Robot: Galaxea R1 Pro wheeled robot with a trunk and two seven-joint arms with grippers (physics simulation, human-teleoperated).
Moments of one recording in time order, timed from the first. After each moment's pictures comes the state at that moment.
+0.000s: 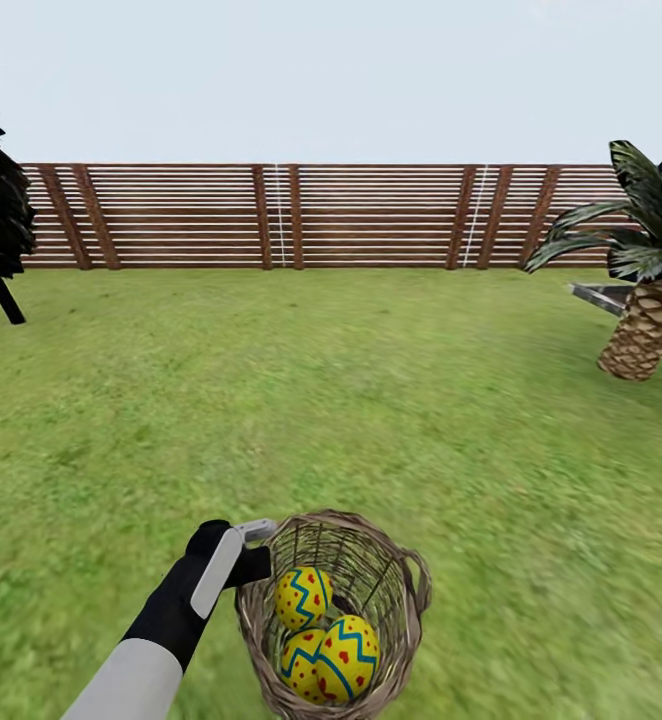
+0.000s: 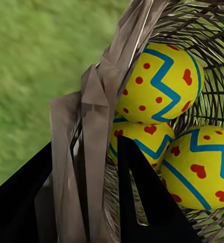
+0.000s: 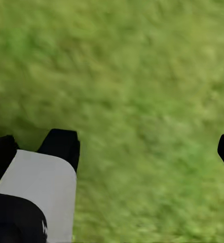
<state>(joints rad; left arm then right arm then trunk) -0.57 -0.11 -0.09 -0.93 0.52 0.95 0.45 -0.46 -0.27 -0.16 0.03 0.32 0.07 0.31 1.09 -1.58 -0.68</state>
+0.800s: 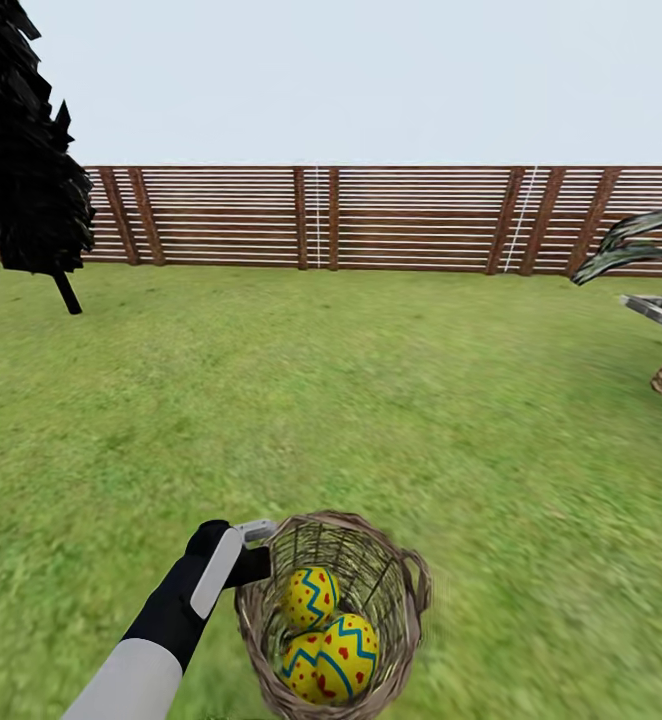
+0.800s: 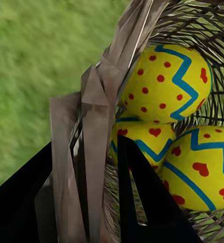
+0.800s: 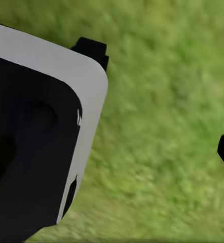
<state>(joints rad) -0.57 -0.11 -0.08 -0.93 0.52 0.95 0.45 -0.30 -0.20 -0.16 0.03 0.47 0.07 0.29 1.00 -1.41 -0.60</state>
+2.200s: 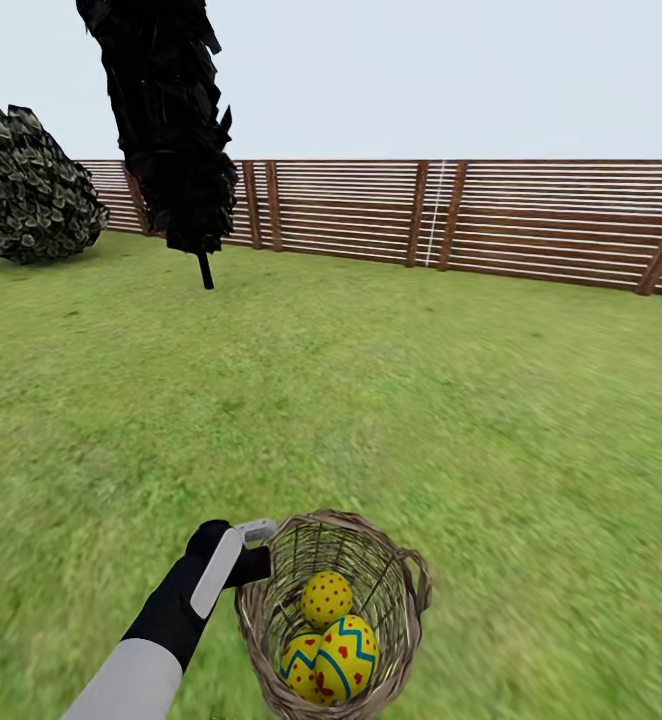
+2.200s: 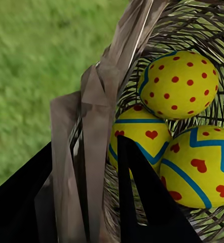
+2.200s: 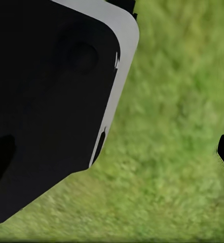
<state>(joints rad) -0.57 -0.11 -0.09 -0.93 0.52 0.95 0.45 -0.25 -0.17 -0.16 0.05 0.47 0.07 0.29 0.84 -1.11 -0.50</state>
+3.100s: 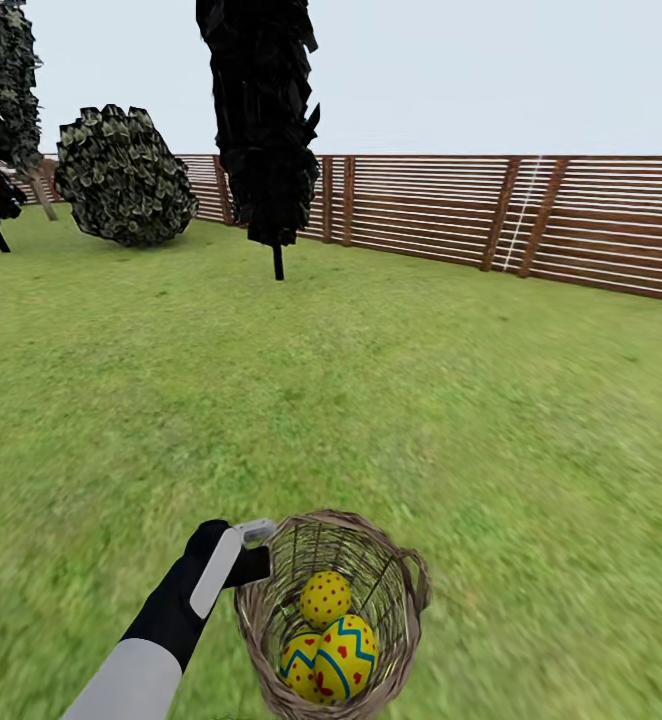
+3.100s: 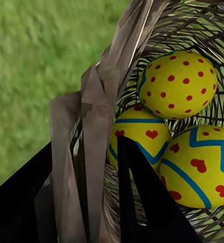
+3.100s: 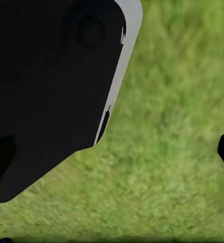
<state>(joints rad) -0.57 -0.11 -0.08 -0.93 0.52 0.95 0.45 -0.24 -0.16 -0.16 0.05 0.47 0.07 0.26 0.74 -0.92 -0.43</state>
